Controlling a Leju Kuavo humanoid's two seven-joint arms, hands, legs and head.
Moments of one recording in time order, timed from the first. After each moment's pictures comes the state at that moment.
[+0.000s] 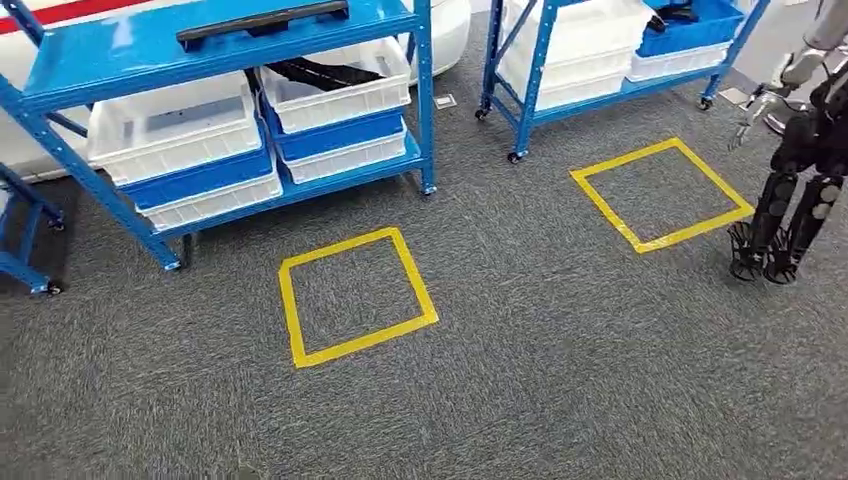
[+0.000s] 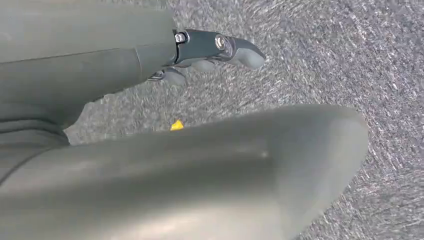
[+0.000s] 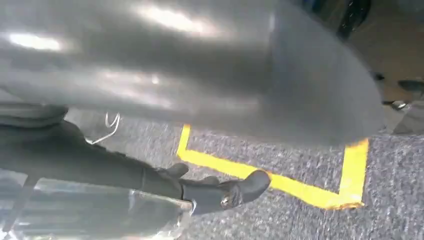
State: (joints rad) left arm -0.15 -0.11 0.81 -0.20 -0.81 0.06 -0.25; right arm -0.05 0.11 -0.43 -0.19 1.18 0.06 0.12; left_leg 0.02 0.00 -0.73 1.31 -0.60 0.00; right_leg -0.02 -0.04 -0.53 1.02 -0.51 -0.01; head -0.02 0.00
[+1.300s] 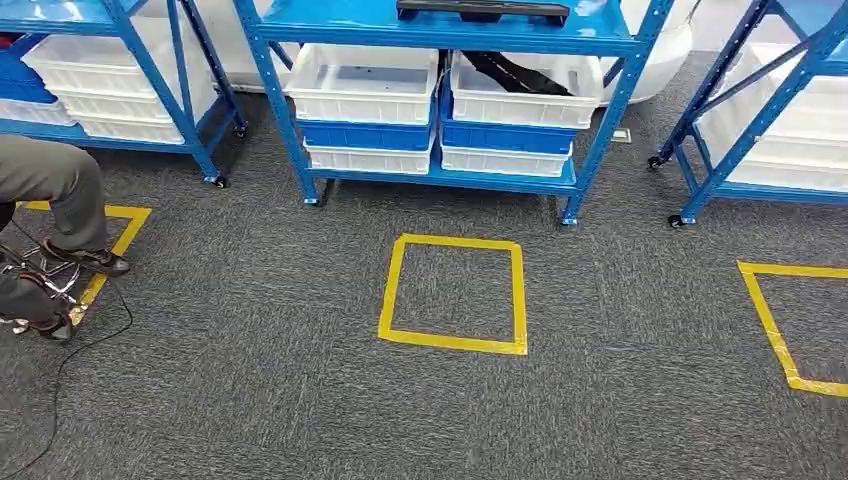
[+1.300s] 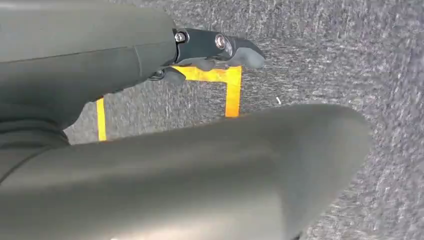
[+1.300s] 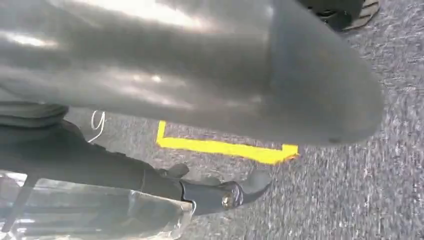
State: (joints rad) left arm -0.12 -0.11 0.93 -0.20 -0.76 -0.02 -0.13; right arm -0.06 0.07 -0.72 -0.19 0.91 0.02 0.08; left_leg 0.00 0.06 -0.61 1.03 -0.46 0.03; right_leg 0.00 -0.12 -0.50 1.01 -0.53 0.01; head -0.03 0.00
